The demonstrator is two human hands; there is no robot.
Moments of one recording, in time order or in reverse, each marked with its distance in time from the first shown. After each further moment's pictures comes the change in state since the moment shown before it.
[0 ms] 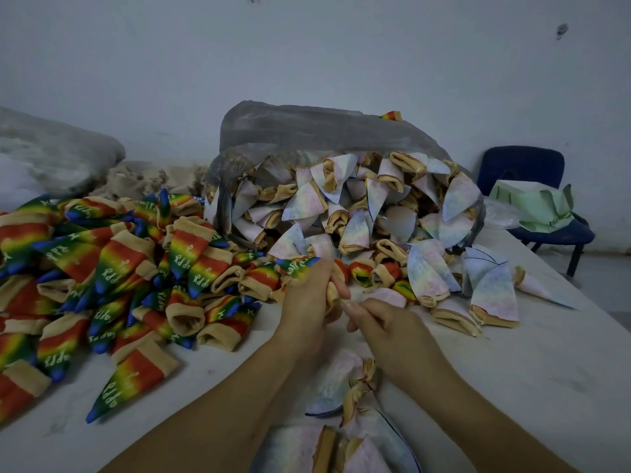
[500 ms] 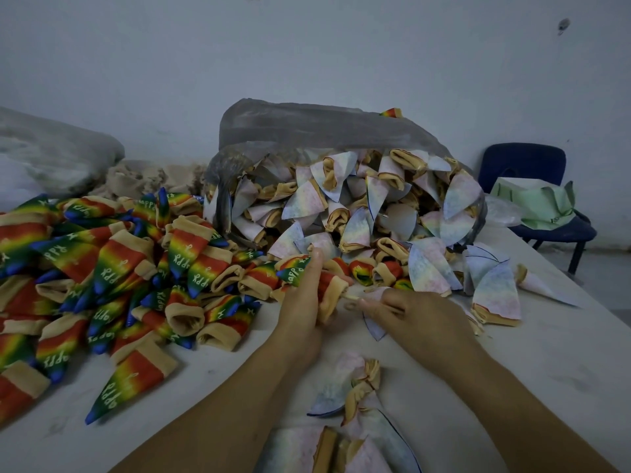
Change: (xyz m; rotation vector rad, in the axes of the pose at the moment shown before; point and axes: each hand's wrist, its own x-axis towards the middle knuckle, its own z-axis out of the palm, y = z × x) left_hand 0.007 -0.016 -0.010 -0.145 -0.071 -0.038; right_hand 0.013 0.022 -0.028 -0.388 0.071 -0.146
